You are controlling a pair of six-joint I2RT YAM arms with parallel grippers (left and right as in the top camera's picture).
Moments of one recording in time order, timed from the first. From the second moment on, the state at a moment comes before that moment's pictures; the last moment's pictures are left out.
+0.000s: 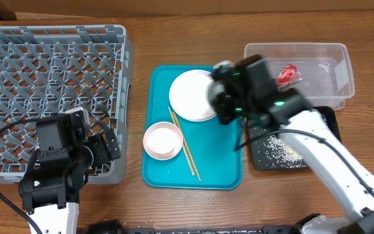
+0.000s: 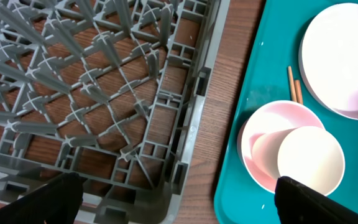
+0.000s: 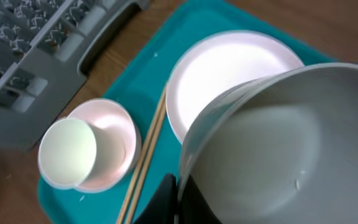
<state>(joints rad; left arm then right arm) 0.16 0.92 0.98 -1.06 0.06 -0.15 0.55 1.55 1.29 -0.65 -0.24 0.01</state>
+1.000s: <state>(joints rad) 0.16 0.92 0.98 -1.06 0.06 -0.15 0.71 1.80 1.47 -0.74 -0.33 0.17</state>
